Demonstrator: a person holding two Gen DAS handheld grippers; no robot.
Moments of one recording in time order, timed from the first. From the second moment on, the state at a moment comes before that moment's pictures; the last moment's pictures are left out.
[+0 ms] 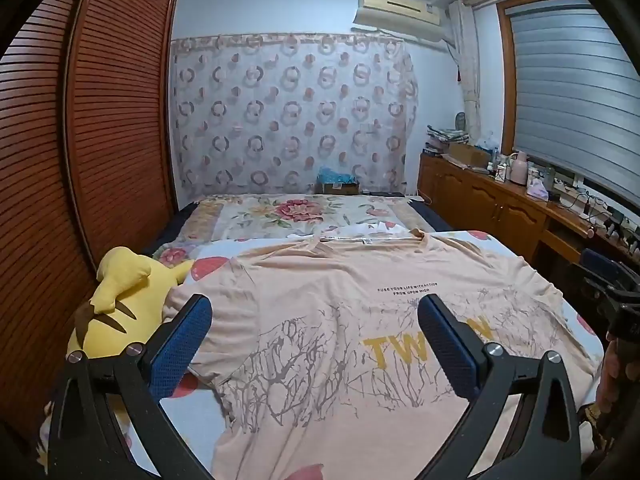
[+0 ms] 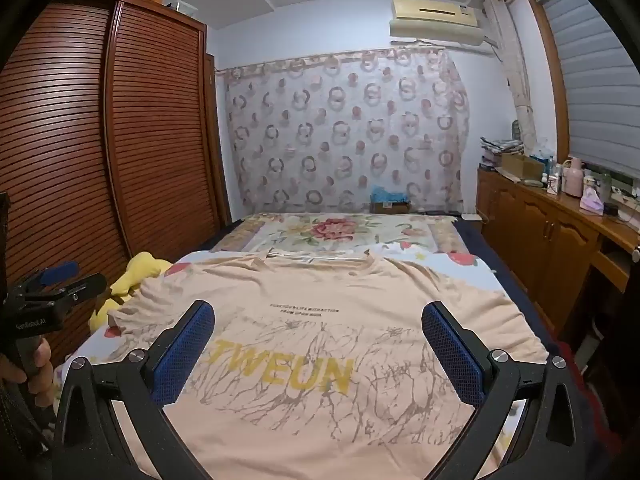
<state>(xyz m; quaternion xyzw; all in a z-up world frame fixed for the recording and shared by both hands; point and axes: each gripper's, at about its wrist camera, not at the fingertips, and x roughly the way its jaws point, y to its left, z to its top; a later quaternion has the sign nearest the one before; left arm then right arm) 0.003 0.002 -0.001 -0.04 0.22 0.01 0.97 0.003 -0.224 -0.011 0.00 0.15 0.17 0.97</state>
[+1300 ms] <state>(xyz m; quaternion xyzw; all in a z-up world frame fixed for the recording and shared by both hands) 0.004 -0.006 -0.004 -0.01 0.22 0.02 0.98 0.003 -0.225 -0.012 0.02 0.15 0.17 0.97</state>
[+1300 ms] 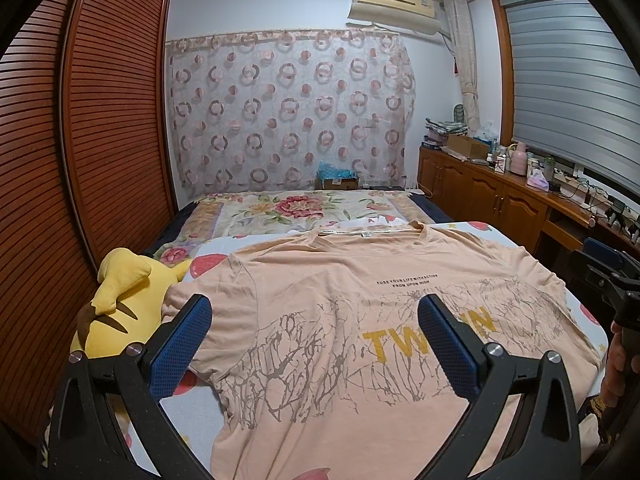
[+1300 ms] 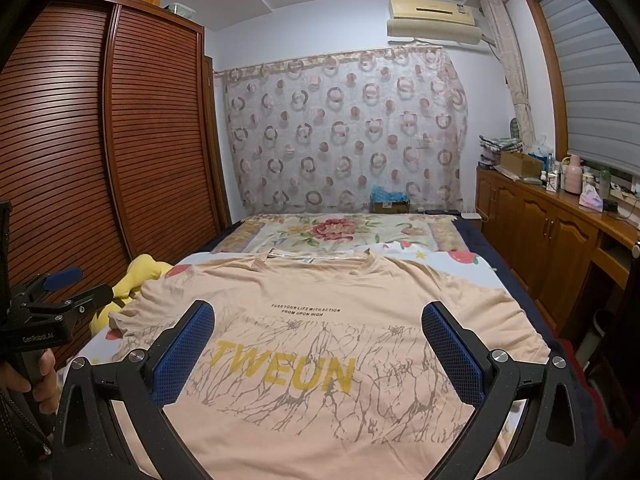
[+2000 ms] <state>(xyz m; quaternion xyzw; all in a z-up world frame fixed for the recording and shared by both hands) -0.003 -0.013 0.005 -0.01 0.21 0.02 0.98 0.003 -0.226 -0.013 0.02 0.15 0.17 0.97</state>
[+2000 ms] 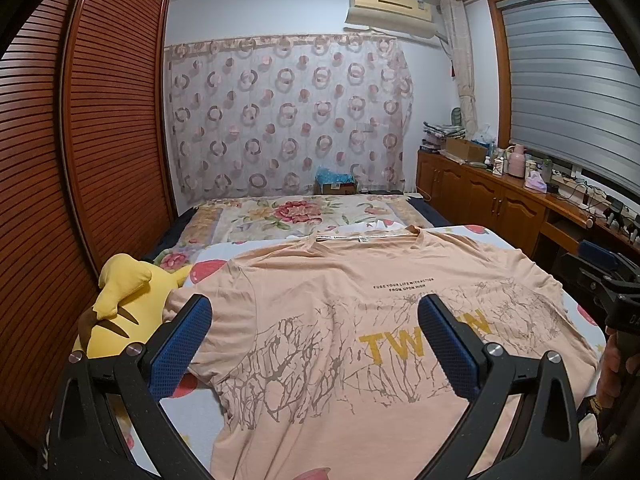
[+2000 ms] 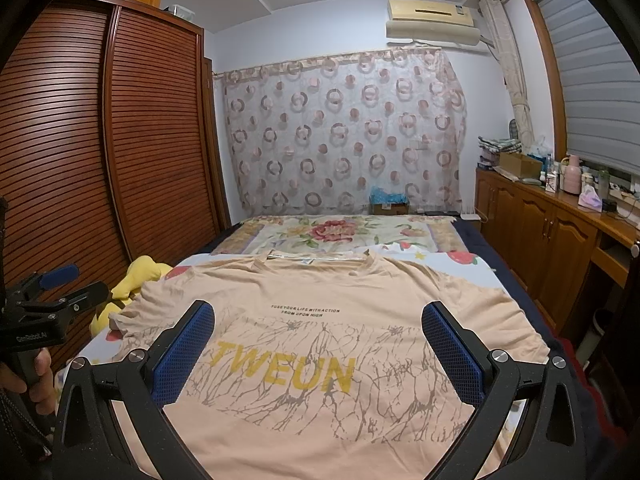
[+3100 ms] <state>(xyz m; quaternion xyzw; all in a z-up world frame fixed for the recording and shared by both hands) -0.004 -0.013 0.005 -0.01 0.21 0.01 0.98 0.003 -0.224 -0.009 0.02 0.15 0.18 0.97</state>
